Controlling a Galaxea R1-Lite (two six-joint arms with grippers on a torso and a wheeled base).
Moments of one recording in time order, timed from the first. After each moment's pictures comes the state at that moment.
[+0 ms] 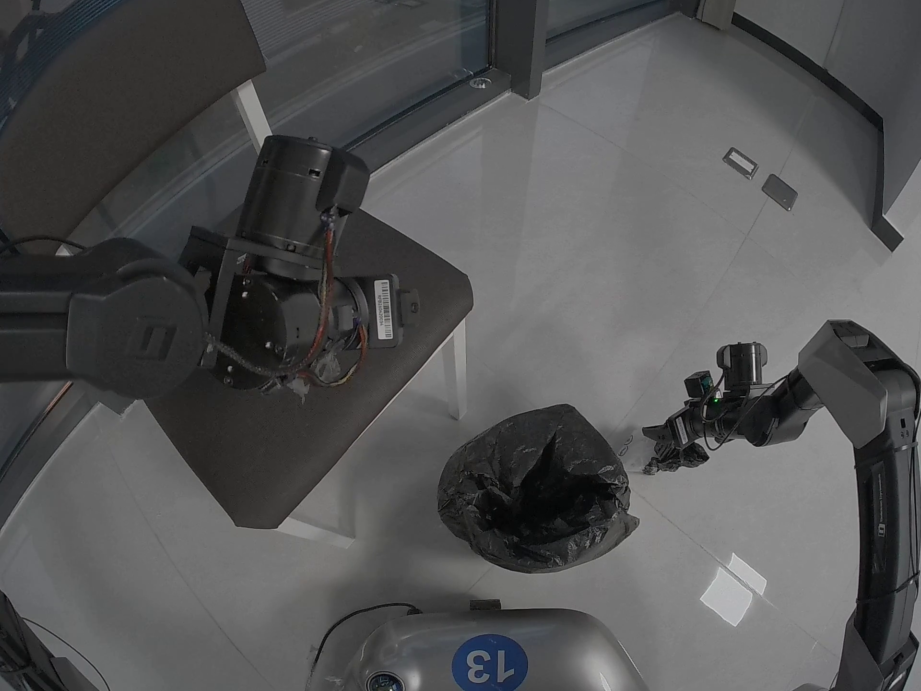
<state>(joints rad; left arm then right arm) -0.65 1.79 -1.35 0.10 0.46 -0.33 -0.02 2.58 -1.40 -0.49 0.27 -0.36</state>
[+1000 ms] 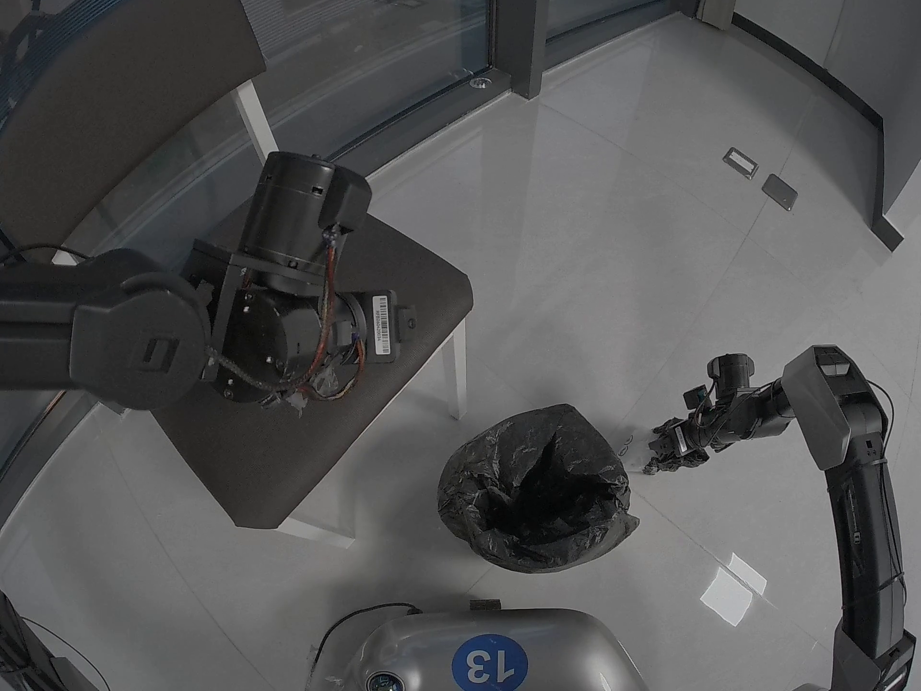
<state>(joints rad) -0.65 1.79 -1.32 0.11 0.46 -0.34 -0.07 2.81 -1.79 -0.17 0.19 -0.33</state>
